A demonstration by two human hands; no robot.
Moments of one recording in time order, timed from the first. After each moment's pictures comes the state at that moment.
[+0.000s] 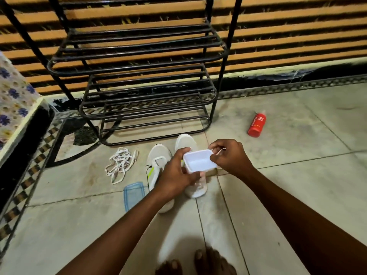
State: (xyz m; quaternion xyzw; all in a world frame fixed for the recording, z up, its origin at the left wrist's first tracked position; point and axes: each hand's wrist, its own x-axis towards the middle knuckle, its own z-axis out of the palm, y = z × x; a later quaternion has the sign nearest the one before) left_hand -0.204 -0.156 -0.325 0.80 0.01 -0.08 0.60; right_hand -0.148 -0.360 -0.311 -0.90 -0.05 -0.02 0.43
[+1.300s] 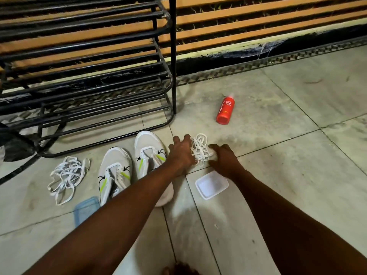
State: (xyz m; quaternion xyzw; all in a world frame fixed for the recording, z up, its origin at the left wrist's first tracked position) left_hand -0.076 -0.297 -0.395 0.95 -0.03 -0.19 0.25; right_hand -0.116 -0.473 -0.425 -0.95 0.02 0.10 0.28
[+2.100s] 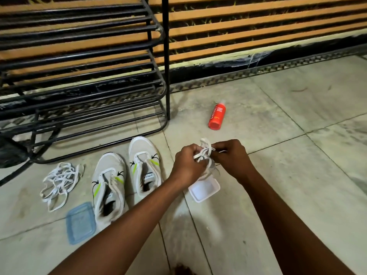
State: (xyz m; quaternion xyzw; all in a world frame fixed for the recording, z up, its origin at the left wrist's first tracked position) left_hand -0.133 -0.323 -0.351 0.84 -0.02 -0.12 0.52; right_hand -0.151 -0.481 -0.330 -0.86 0.08 0.02 0.51
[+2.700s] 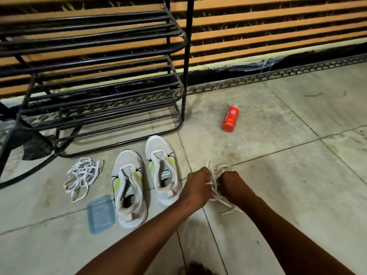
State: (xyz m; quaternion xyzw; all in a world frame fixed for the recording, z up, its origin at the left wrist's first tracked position) left_hand -0.184 -0.289 -0.388 0.89 -0.08 -0.15 0.42; right_hand -0.180 -0.454 -0.412 -0.96 -0.04 0.16 0.22
